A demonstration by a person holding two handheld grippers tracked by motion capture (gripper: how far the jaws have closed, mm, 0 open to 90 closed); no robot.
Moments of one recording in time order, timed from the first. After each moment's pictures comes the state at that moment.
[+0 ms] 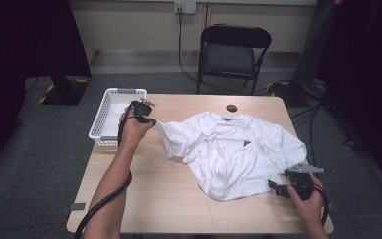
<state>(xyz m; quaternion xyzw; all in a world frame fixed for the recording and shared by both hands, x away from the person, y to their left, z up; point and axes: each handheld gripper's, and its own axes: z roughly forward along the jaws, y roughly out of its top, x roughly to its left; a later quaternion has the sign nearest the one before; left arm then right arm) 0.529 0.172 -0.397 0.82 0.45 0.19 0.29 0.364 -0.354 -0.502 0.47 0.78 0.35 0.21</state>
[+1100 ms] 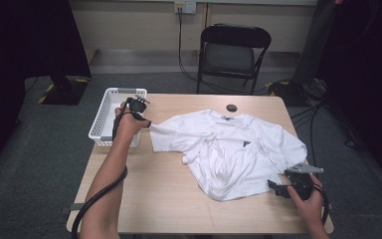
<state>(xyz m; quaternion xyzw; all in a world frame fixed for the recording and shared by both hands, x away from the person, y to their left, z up) 0.540 0.179 -0.400 0.83 0.45 0.21 0.23 0.364 -0.353 -0.502 0.47 0.78 0.35 0.21</state>
